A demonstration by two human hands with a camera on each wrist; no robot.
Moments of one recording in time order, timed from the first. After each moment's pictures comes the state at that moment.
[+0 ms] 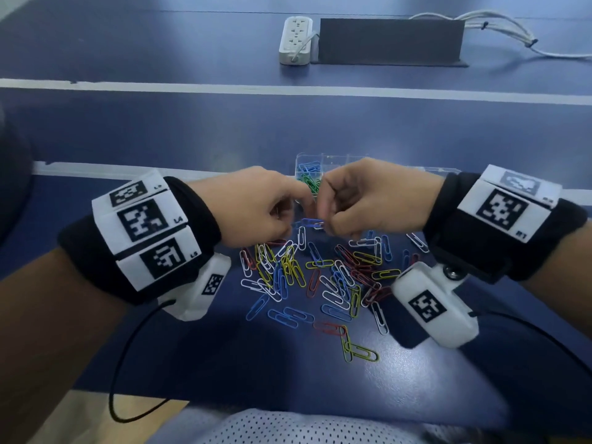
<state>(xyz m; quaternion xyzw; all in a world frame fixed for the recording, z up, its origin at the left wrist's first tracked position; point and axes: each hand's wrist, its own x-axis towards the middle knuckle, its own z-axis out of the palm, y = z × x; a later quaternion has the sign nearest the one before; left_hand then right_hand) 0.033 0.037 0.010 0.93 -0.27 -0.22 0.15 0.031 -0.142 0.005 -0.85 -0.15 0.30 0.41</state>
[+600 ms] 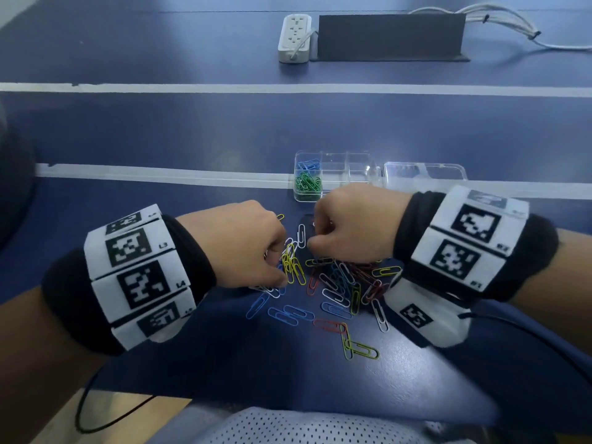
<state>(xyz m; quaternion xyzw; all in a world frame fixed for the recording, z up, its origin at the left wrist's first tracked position) 0.007 0.040 -0.001 0.94 -0.25 -0.25 -0.02 0.013 -0.116 -0.001 -0.96 -0.18 0.21 0.10</state>
